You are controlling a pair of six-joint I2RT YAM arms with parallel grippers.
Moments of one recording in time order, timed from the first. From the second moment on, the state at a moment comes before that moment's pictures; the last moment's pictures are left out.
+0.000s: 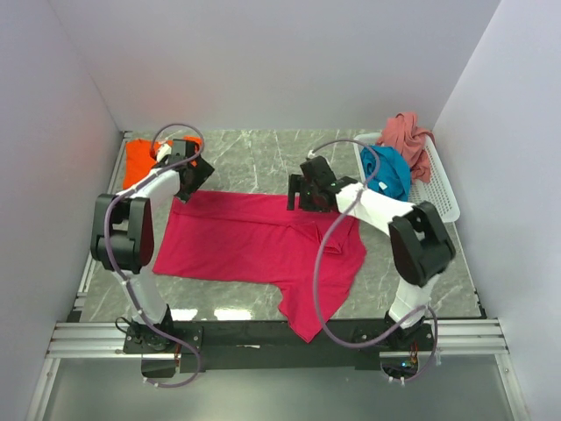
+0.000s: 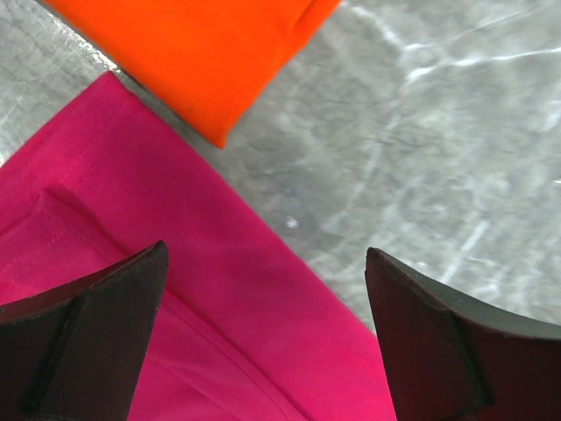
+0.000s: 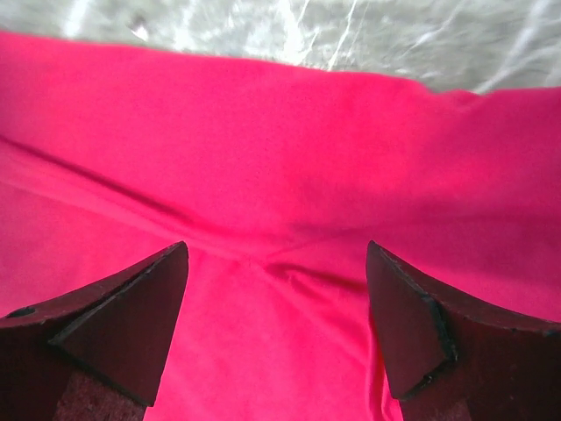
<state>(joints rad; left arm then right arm) -0.12 1.83 1.27 -0.32 -0.22 -0.97 0.55 1.76 1.21 -0.34 0.08 0.54</state>
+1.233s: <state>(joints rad) -0.04 1.74 1.13 -0.40 -0.26 -0.94 0.63 1.63 0.94 -0.32 -0.05 0.36</state>
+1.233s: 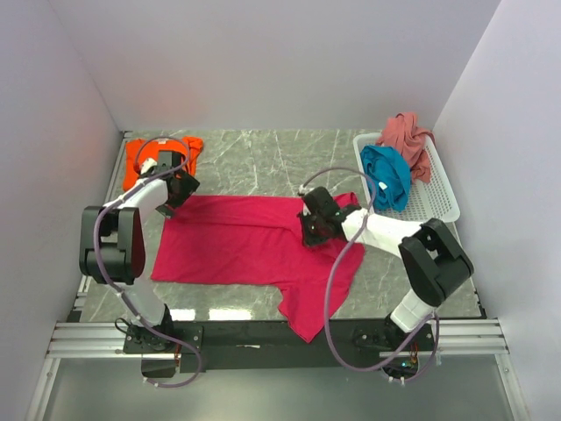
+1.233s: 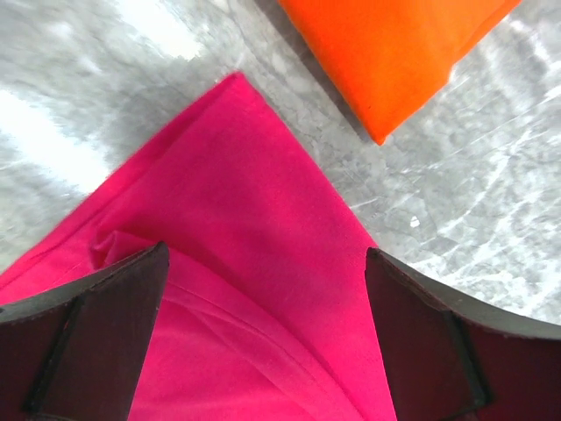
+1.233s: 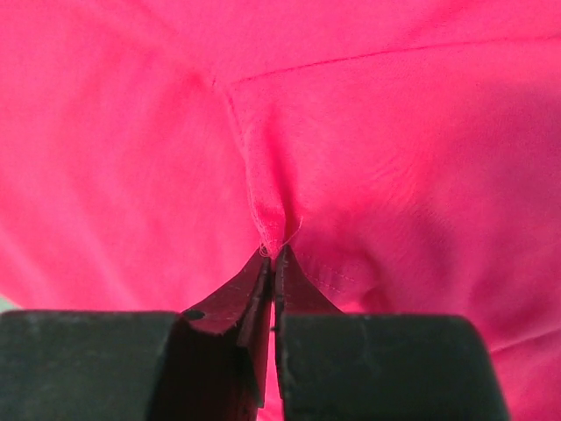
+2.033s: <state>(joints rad) -0.04 1.73 1.18 -0.38 -0.22 -0.92 0.51 1.57 1.03 -0.37 0.08 0.49</state>
